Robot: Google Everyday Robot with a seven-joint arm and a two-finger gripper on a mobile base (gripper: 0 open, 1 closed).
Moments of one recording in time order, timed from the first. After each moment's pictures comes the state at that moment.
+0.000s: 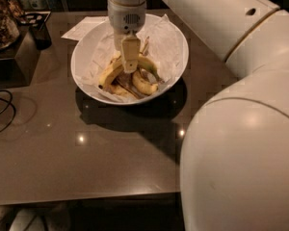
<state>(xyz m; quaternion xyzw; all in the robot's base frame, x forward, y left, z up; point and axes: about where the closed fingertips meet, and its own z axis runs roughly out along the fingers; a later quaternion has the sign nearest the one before) 0.621 0.033 0.916 -0.80 0.60 0.00 0.07</state>
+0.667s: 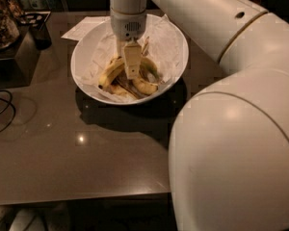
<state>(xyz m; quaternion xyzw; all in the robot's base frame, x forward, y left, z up) 0.628 0.028 0.891 -0.79 0.61 0.01 0.05</state>
